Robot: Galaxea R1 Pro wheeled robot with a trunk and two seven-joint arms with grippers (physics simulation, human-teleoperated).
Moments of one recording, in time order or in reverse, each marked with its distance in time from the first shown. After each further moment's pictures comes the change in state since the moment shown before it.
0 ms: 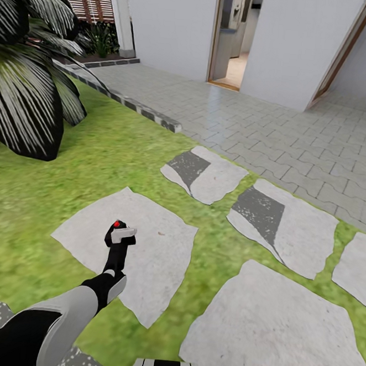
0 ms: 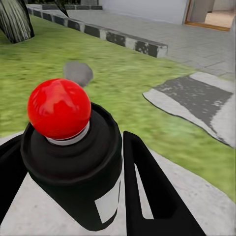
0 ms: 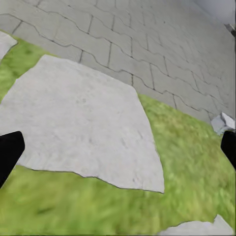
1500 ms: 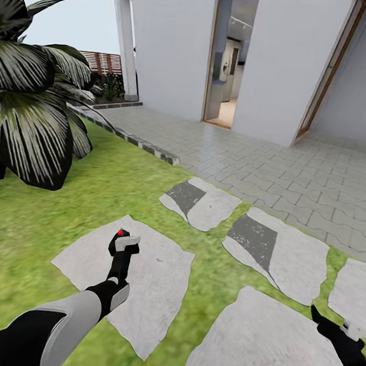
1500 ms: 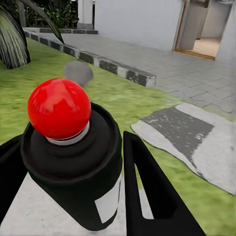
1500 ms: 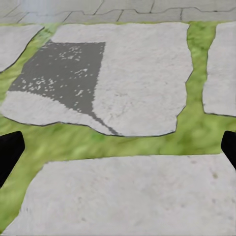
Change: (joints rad) left arm 0.000 -0.024 0.004 0.087 0.005 0.001 0.002; right arm 0.000 0.524 0.007 -0.155 -0.001 -0.011 0.121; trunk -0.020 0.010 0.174
